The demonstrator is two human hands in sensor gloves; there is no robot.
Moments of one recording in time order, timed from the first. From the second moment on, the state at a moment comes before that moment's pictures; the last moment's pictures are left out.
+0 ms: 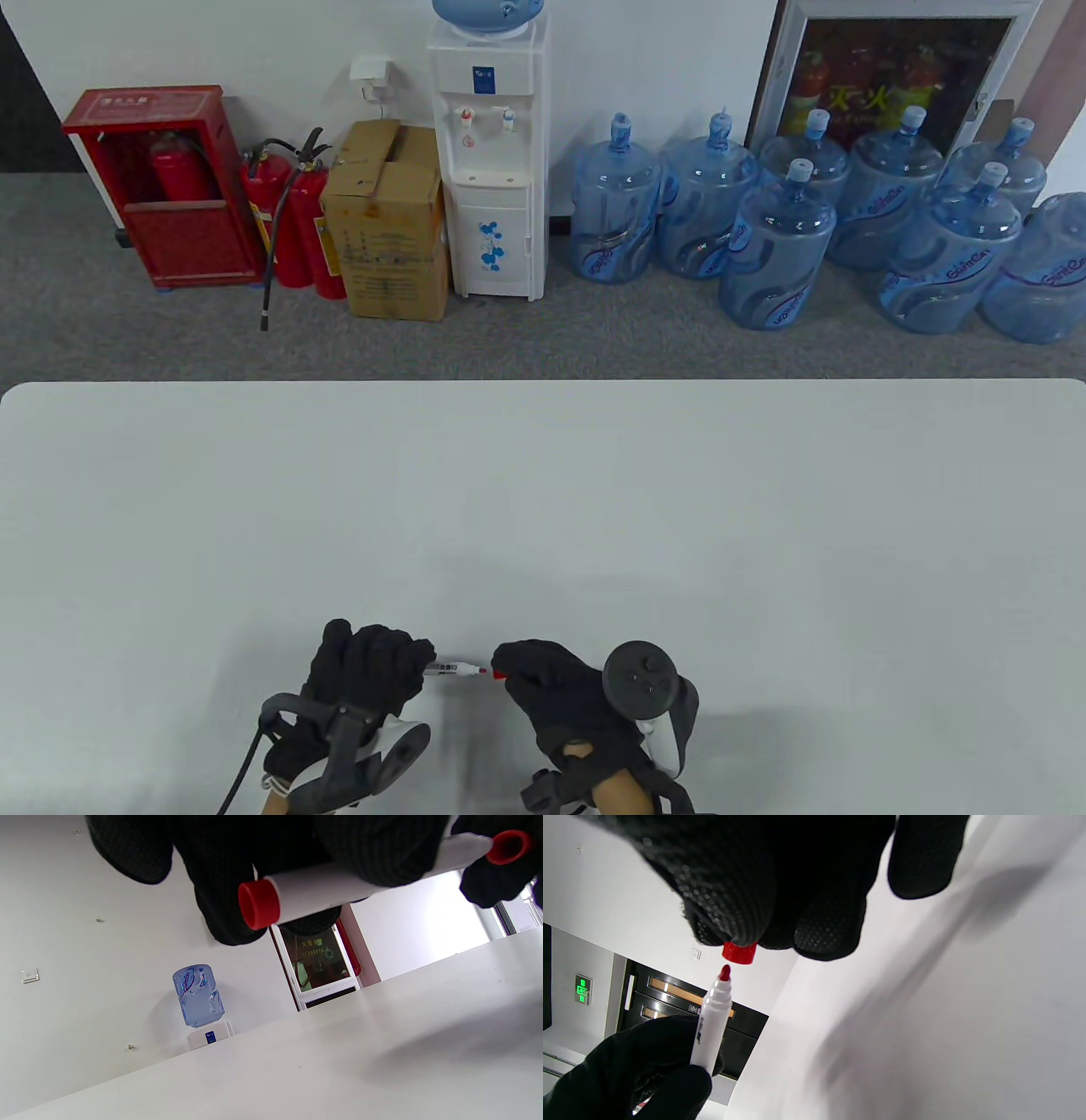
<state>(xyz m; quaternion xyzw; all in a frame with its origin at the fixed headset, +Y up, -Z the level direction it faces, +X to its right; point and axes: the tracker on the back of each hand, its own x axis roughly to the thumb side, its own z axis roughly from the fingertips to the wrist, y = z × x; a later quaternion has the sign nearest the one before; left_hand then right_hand) -0.196 -0.731 -0.241 0.22 -0.17 -0.13 0.95 0.045 -0.770 -0.271 0.03 0.04 0.84 0.55</state>
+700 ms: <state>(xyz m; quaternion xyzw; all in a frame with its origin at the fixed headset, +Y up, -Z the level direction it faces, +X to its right) -0.188 -0.732 -0.237 0.22 -0.19 -0.13 0.95 0.036 -0.772 -0.269 0.04 0.04 0.84 0.54</state>
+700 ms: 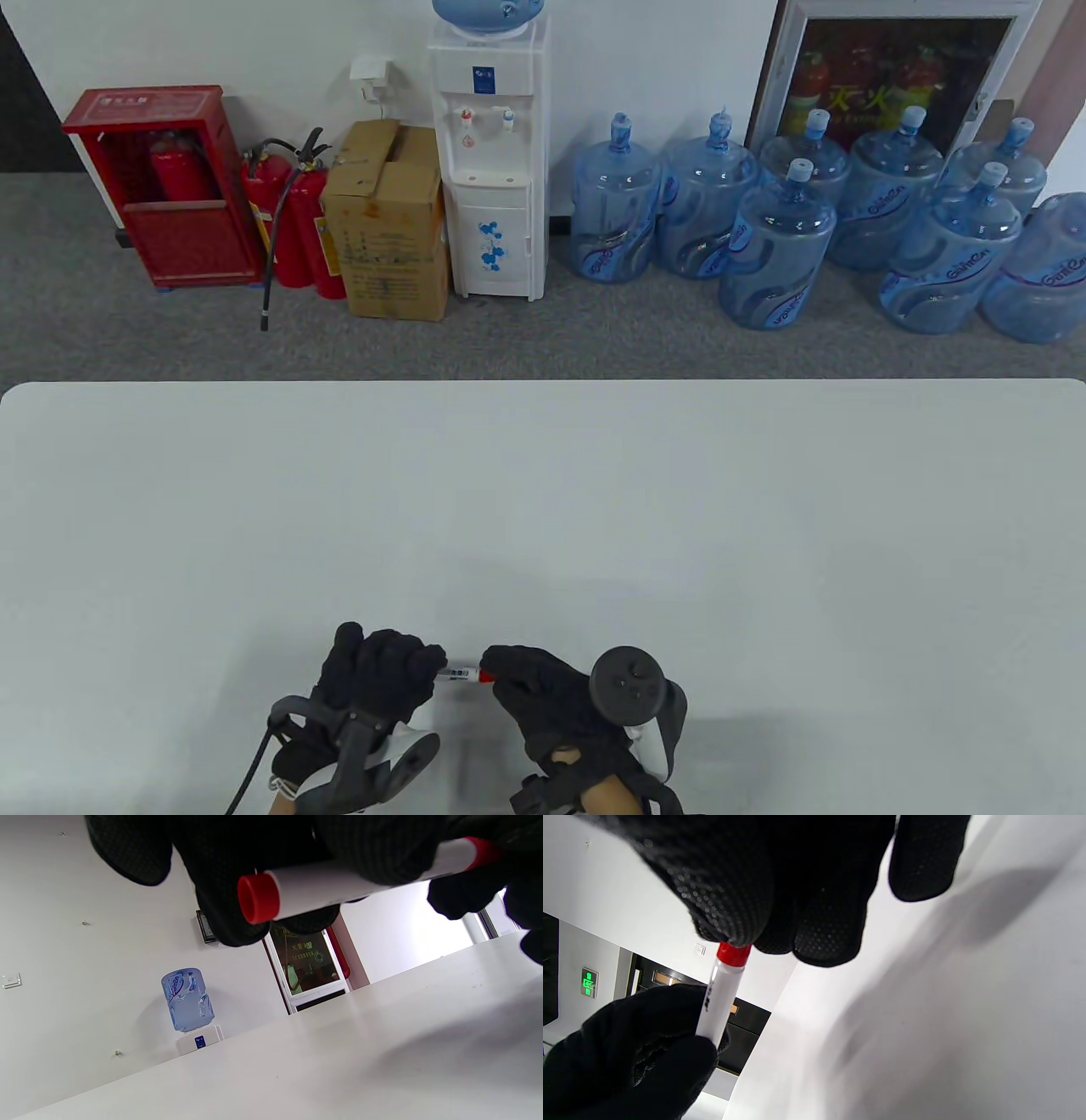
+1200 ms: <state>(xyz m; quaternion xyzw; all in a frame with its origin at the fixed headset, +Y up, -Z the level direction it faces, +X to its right) -0.179 -0.735 -0.230 0.24 -0.21 -0.13 0.94 0.034 -0.777 -0.271 0.05 0.09 0.82 0.57</state>
